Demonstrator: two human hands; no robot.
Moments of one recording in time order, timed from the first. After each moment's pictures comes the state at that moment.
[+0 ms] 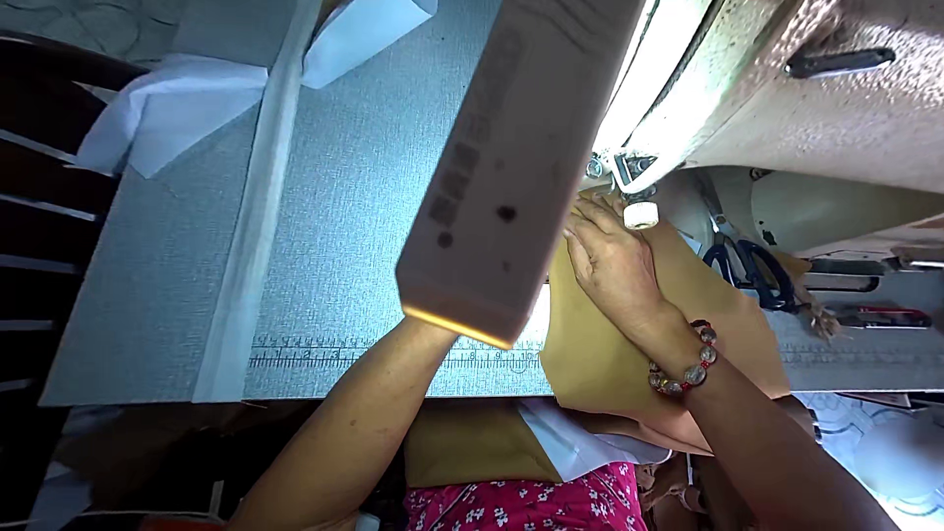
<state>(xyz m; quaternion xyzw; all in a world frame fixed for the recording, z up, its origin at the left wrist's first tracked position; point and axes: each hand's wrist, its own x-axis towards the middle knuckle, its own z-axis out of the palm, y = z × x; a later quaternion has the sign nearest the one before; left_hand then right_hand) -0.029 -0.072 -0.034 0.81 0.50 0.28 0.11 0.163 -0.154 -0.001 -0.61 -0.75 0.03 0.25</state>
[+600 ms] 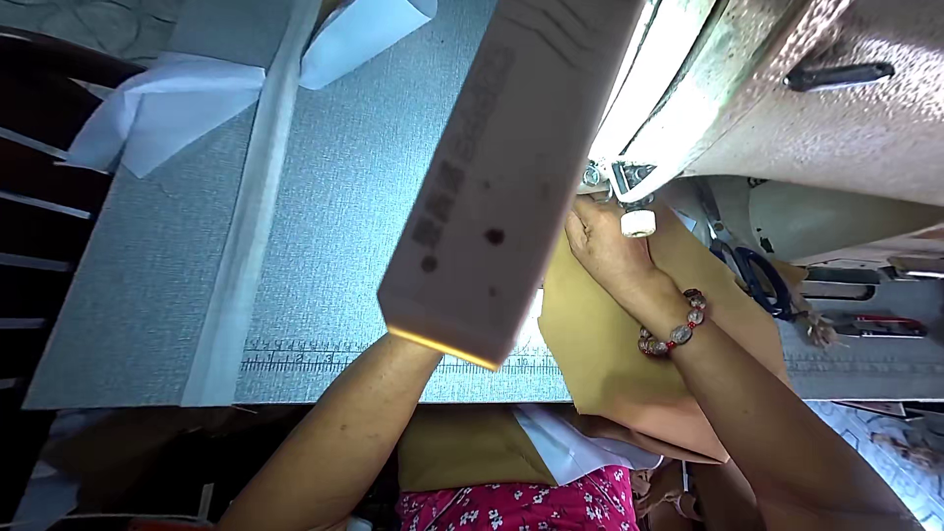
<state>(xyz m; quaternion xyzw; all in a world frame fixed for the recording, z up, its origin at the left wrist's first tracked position) -0.002 -0.104 0.024 0.78 0.54 0.27 0.17 0.170 -0.122 -0.003 -0.64 -0.72 0.06 0.27</state>
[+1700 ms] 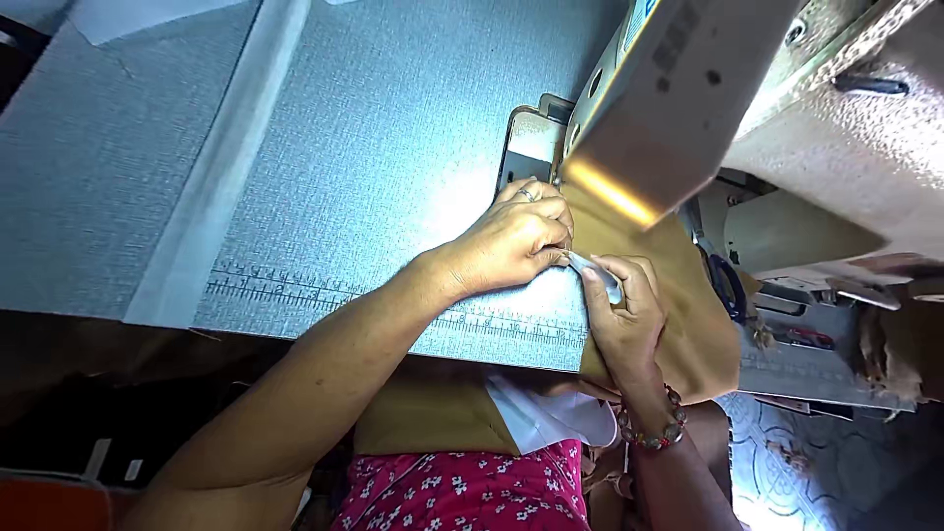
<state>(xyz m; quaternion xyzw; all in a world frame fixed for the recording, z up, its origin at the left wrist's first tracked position) -0.017 -0.097 -0.004 0.89 0.19 0.32 0.27 0.166 -0.214 -0.014 -0.59 -0.67 0.03 0.45</state>
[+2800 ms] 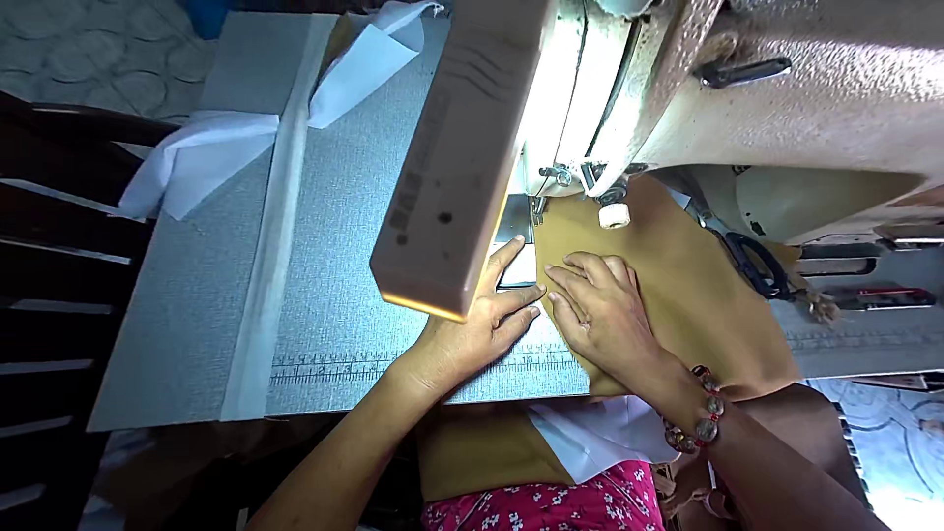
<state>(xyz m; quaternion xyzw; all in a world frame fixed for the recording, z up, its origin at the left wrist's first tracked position) -0.051 -0.141 0.000 0.89 0.32 0.25 0.18 0.149 -0.198 -0.014 -0.60 -0.74 0.03 0.31</state>
